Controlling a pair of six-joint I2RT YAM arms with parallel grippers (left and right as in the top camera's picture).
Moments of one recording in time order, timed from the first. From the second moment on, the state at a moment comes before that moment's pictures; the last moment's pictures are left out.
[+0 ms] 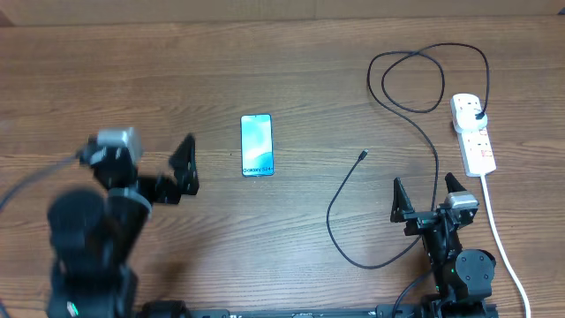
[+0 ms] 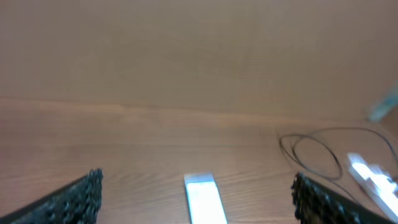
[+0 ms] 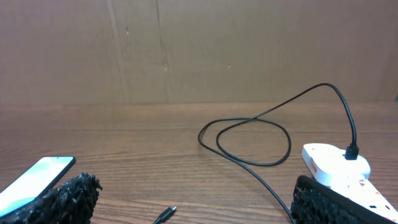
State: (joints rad) left arm 0.01 0.70 0.93 -0.50 0.24 -0.19; right arm 0.07 0.01 0.02 -0.04 -0.05 0.06
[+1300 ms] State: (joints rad) left arm -0.30 2.08 2.36 -1.46 0.09 -0.32; right arm 0.07 0.01 0.02 -0.04 -0.05 0.06
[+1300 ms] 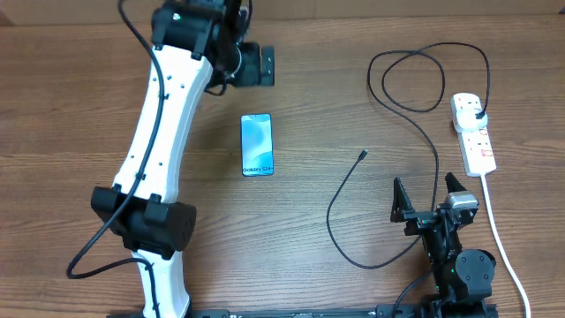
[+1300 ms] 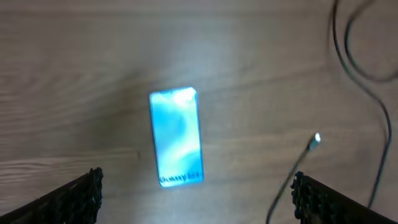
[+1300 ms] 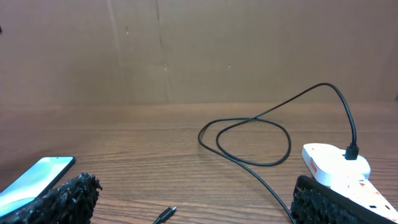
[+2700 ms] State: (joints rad) left arm -0.35 2.52 2.32 -1.49 0.04 -0.46; right arm 0.07 0.01 0.02 -0.04 -0.05 0.06
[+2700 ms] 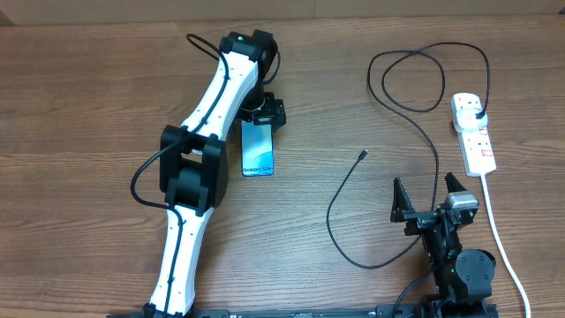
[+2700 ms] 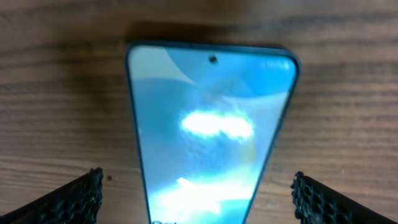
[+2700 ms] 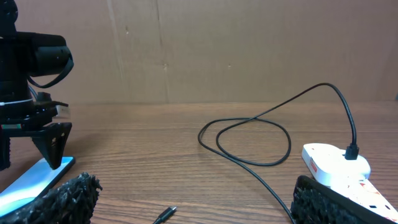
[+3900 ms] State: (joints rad) left arm -0.36 2.46 2.09 -1.22 0.00 -0.44; right arm 0.07 0.01 0.02 -0.03 -0.05 0.06
